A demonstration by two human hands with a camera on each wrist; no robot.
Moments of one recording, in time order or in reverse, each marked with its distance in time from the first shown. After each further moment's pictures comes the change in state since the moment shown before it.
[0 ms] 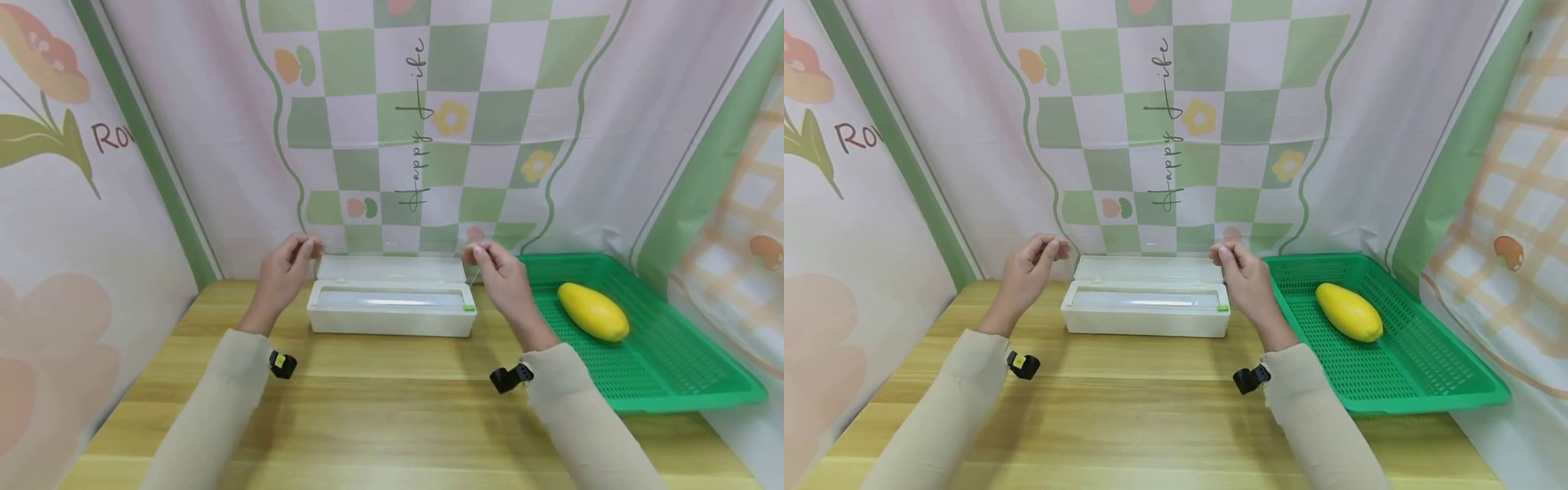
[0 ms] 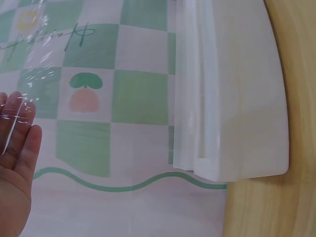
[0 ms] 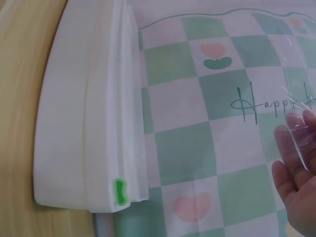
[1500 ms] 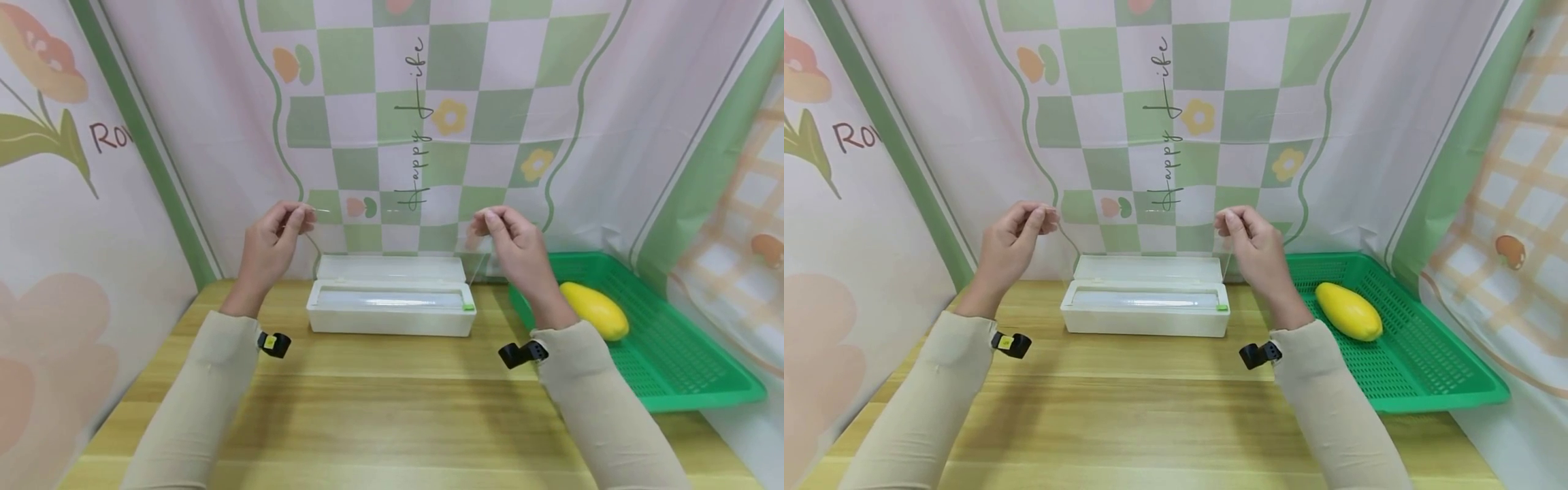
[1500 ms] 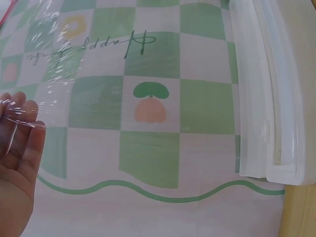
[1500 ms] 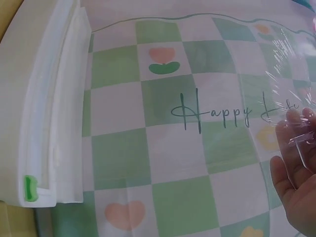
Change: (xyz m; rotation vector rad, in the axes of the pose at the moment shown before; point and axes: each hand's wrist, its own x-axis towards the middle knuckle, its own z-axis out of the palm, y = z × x) left_hand 0.030 0.044 -0.020 0.006 0.088 0.119; right_hand 0.024 -0.053 -0.025 0.035 0.006 -0.103
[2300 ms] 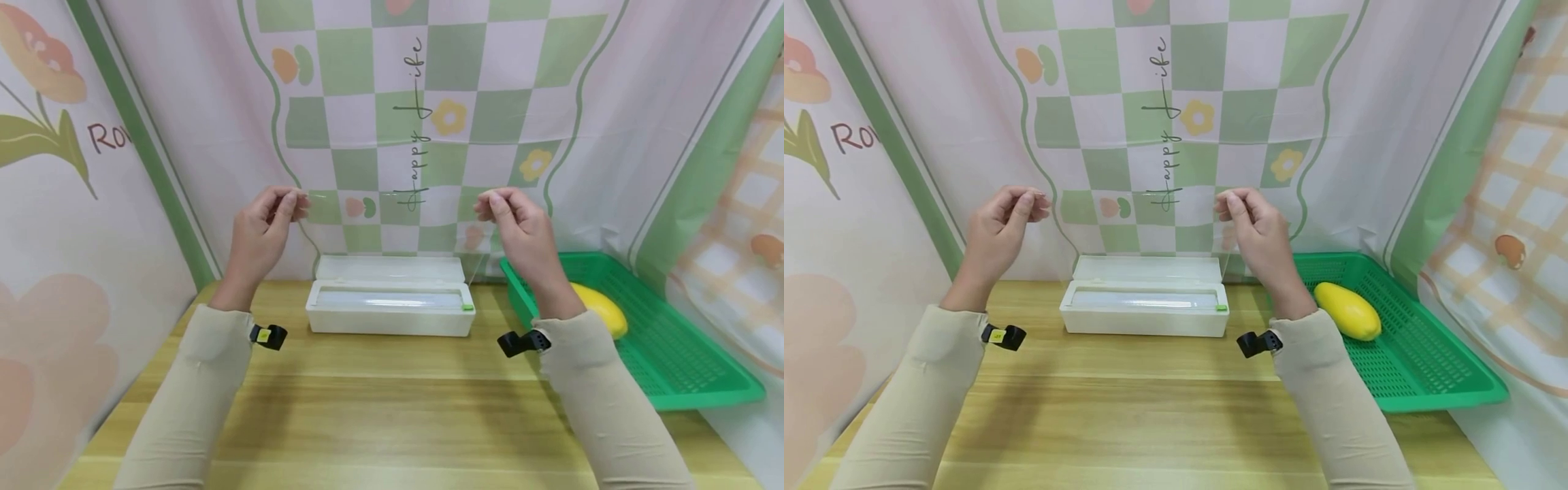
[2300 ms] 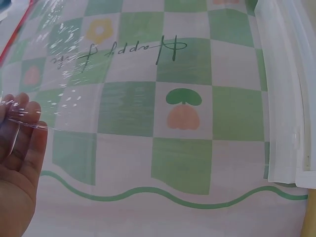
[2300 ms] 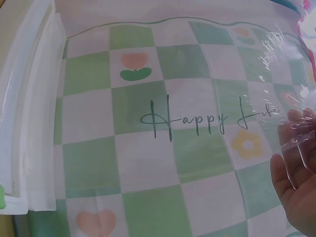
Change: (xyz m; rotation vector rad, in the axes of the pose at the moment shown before) left_hand 0.012 0.022 -0.012 0.003 0.016 0.033; right_hand 0.014 -0.019 -0.008 0.034 0.048 -0.083
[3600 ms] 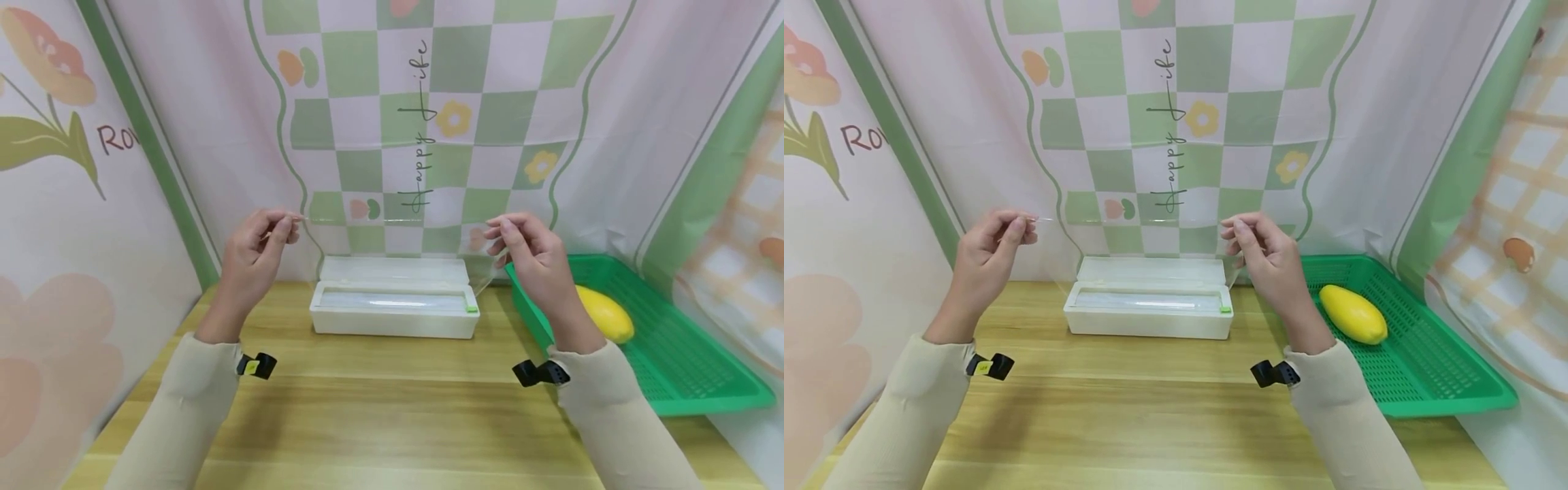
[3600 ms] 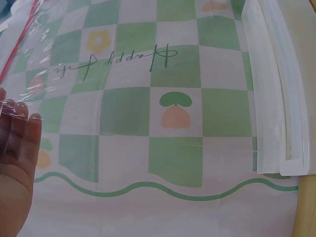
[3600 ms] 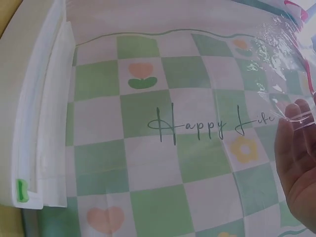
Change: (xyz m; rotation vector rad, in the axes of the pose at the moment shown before) left_hand -0.034 0.004 -0.015 -0.038 -0.019 0.127; right_hand -0.034 -0.003 -0.005 0.135 -0.034 -0.099
